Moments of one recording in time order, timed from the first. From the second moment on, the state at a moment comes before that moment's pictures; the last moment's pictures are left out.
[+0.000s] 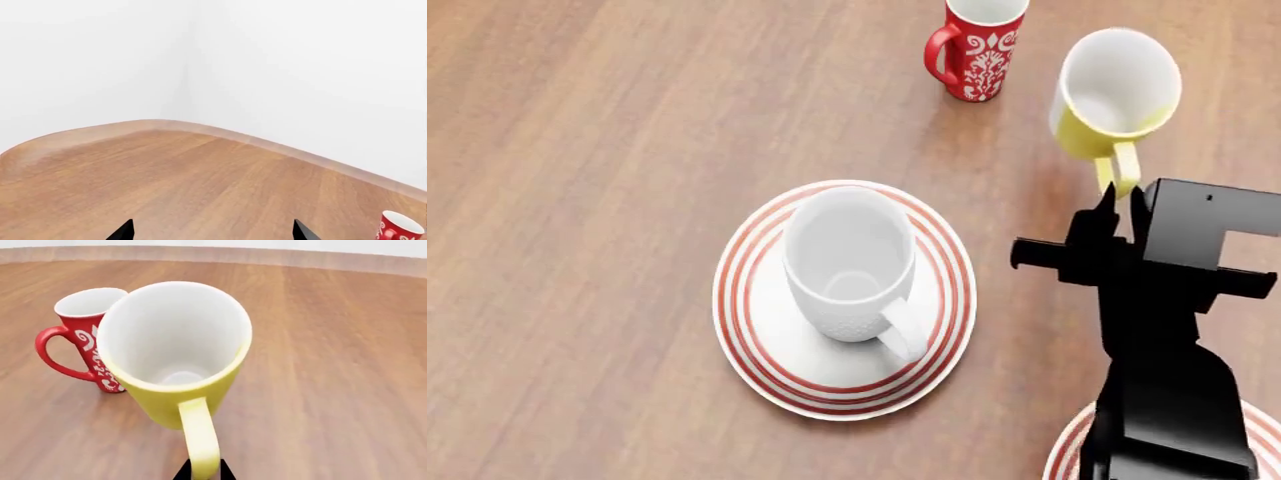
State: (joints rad) left arm 0.24 -0.43 -0.05 0.75 -0.52 0.09 -0.44; right arm 0.88 0.17 0.15 0.68 0.06 0.16 -0.09
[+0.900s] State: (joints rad) left arm 0.26 -0.43 -0.03 0.75 -0.50 0.10 -0.45; right arm 0.44 0.19 0.24 -0.09 0.21 0.49 -0.11
